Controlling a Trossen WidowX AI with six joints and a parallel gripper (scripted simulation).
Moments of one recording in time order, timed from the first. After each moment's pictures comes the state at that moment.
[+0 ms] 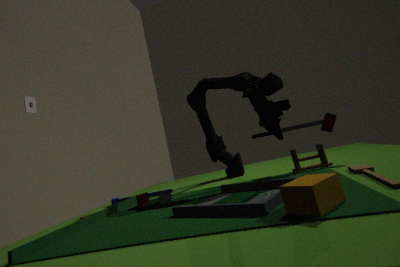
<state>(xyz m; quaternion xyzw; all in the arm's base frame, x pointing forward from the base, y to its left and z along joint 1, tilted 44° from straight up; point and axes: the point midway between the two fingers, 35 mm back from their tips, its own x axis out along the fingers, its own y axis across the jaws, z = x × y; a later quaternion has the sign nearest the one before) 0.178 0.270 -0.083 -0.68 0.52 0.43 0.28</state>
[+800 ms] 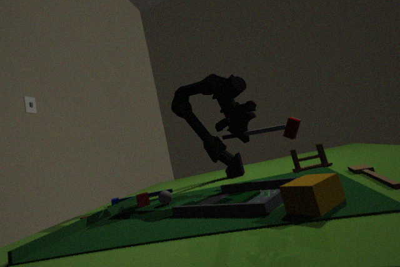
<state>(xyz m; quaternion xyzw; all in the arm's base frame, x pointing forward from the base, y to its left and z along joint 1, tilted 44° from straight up) 0.238 0.207 0.011 -0.58 0.62 0.23 0.48</state>
